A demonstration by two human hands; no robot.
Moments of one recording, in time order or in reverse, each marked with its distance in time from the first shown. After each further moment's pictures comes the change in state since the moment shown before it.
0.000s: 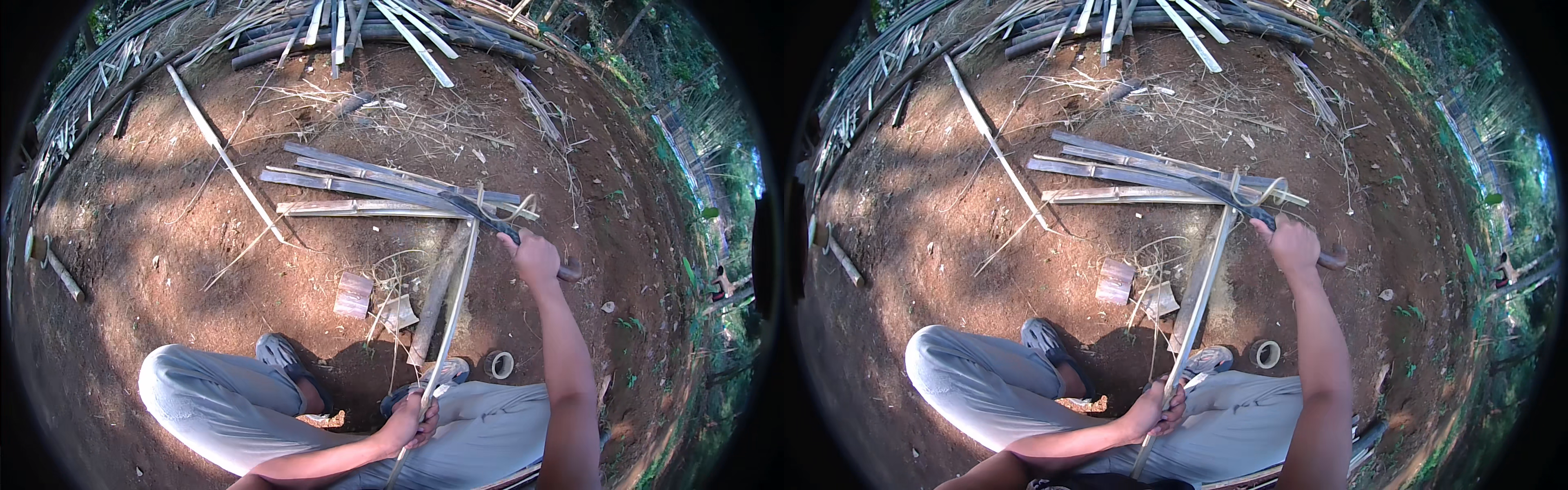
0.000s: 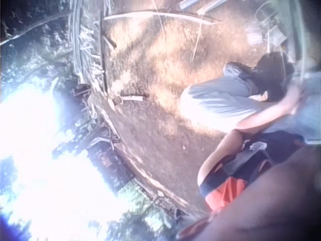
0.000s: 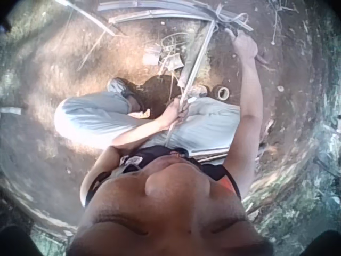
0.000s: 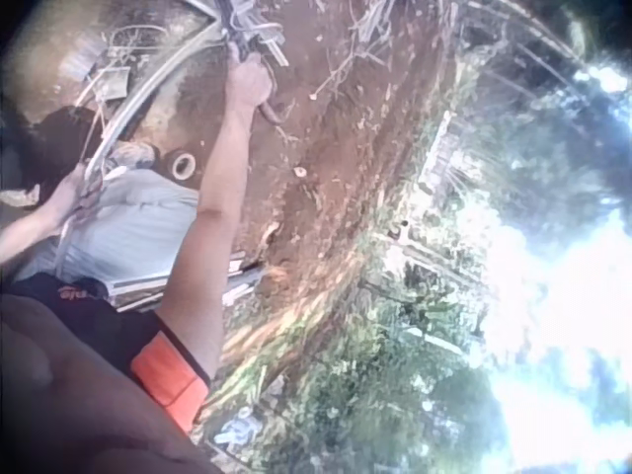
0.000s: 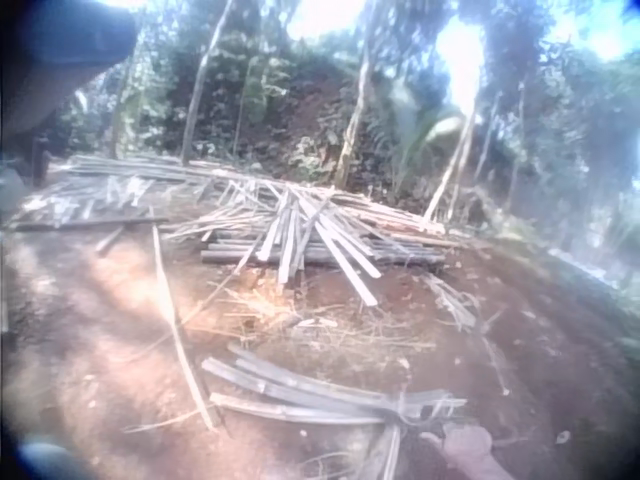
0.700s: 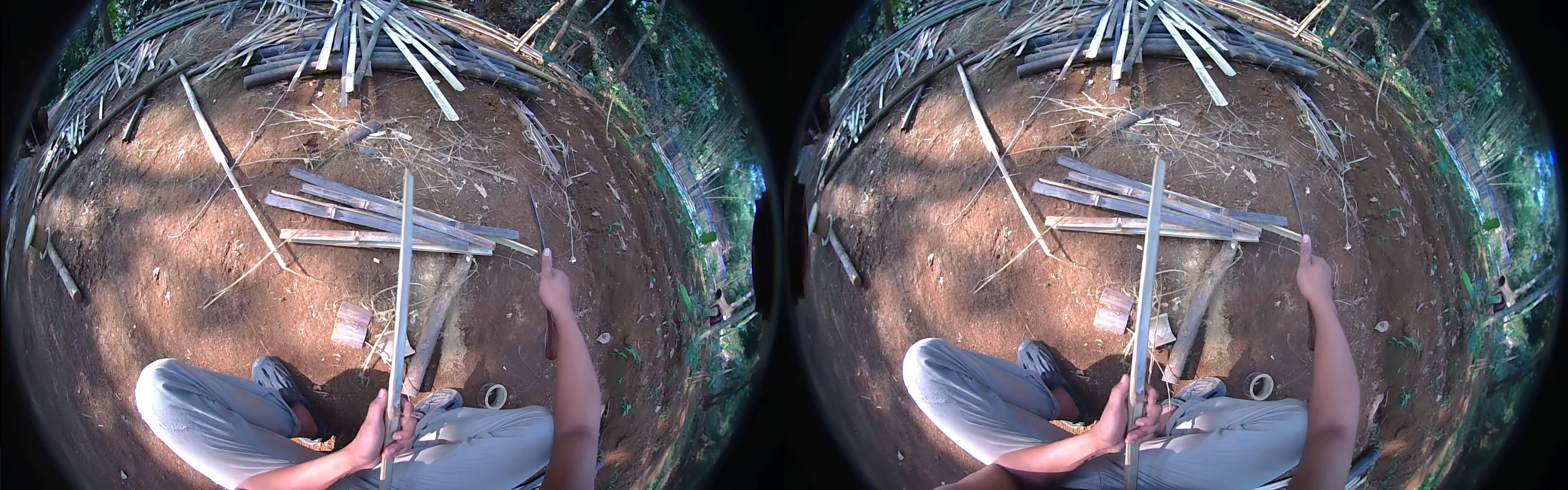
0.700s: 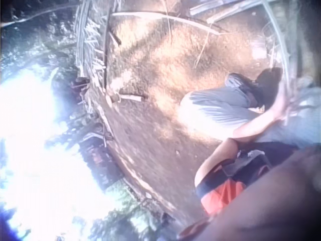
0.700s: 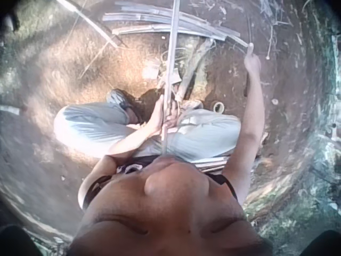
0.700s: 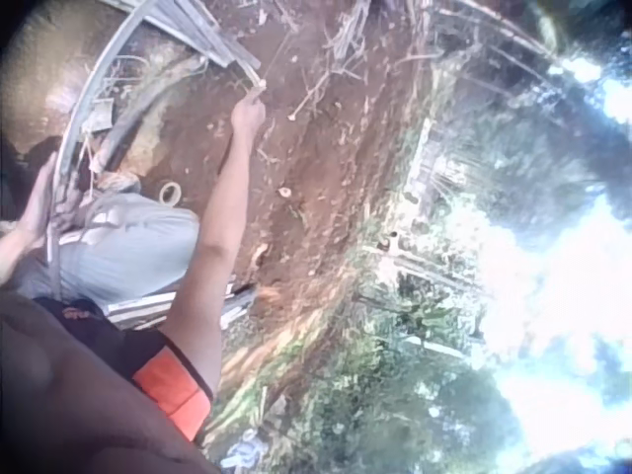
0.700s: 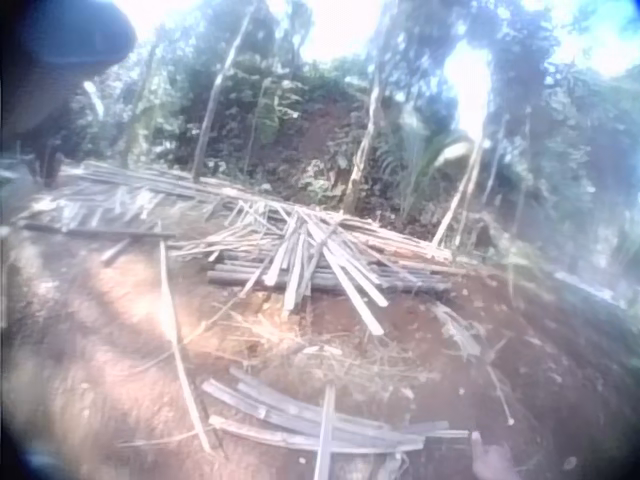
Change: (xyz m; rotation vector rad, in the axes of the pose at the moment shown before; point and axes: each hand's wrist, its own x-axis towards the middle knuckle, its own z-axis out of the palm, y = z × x) left_hand -0.011 0.038 -0.011 -0.242 -0.041 0.202; right_hand 0.020 0.058 -0.004 0.427 -0.229 0.578
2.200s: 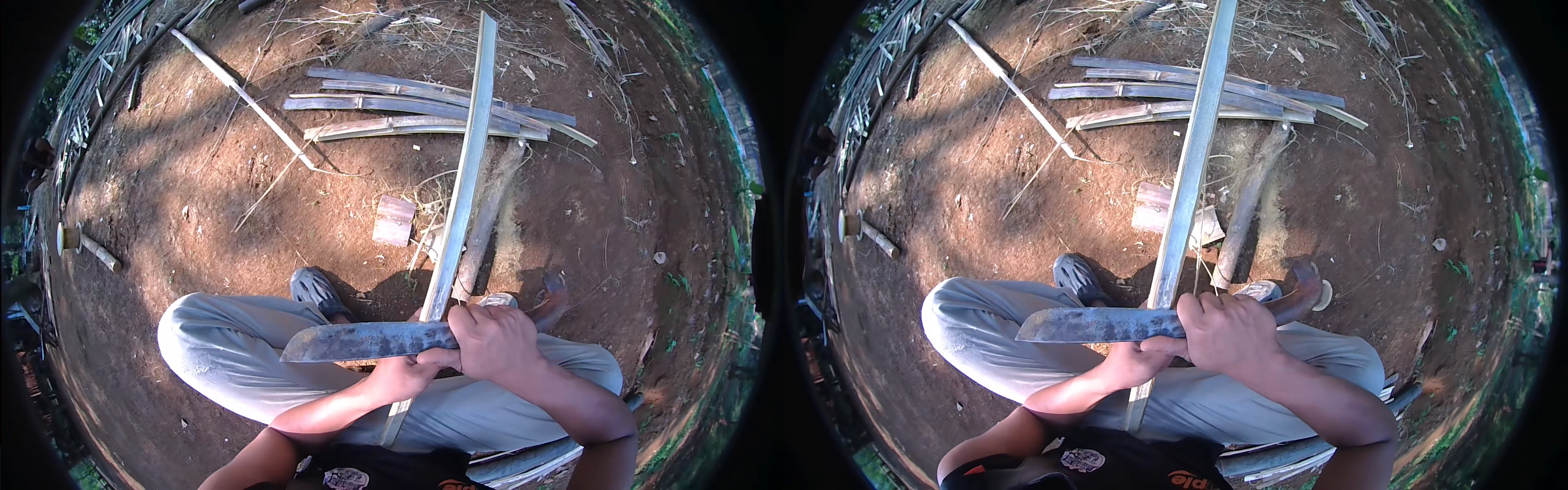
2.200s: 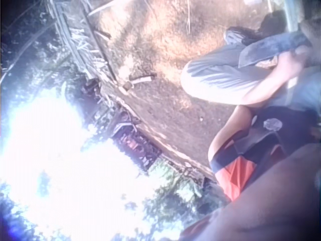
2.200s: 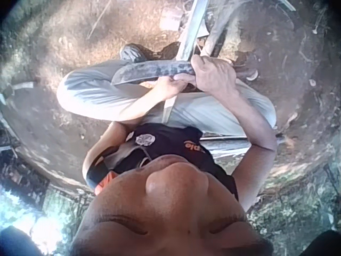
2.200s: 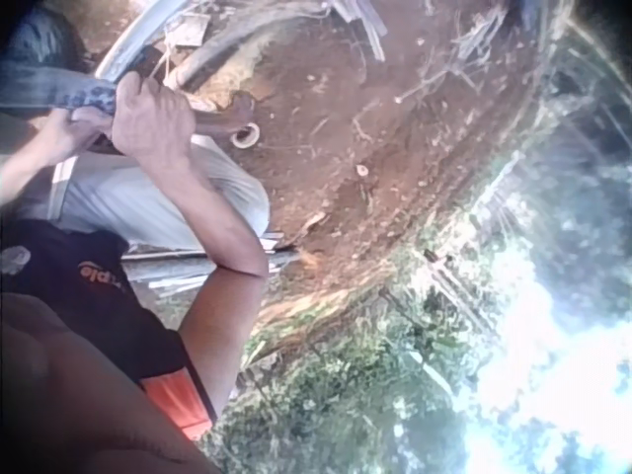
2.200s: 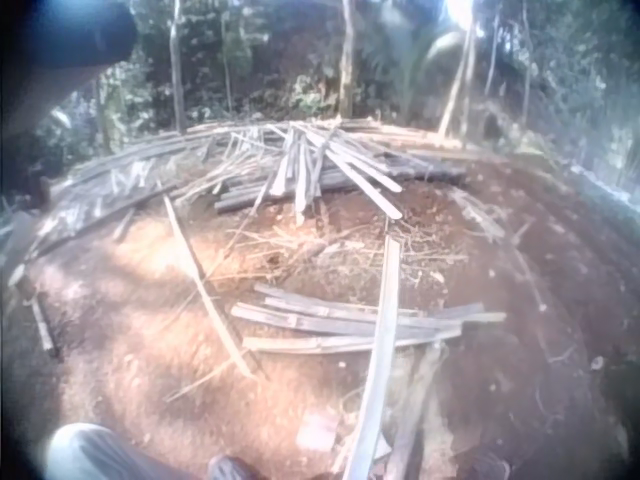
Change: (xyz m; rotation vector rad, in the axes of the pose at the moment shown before) left_hand -0.021 -0.005 -0.003 0.922 0.150 0.507; right_hand -0.277 -0.068 0.039 -0.071 -0.304 -1.058
